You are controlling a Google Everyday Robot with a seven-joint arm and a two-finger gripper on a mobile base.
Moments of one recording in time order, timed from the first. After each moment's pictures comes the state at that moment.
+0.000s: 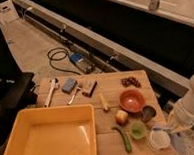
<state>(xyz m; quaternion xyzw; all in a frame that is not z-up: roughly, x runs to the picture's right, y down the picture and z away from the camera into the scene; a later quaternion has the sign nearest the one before) 0.307 0.224 0.593 -0.38 -0.11 -0.01 0.92</state>
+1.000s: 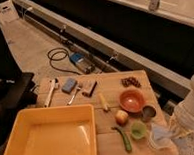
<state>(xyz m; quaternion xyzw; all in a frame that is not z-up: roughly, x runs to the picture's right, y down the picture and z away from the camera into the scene) 0.298 0.243 0.562 -0.41 -0.15 -0.10 0.89</state>
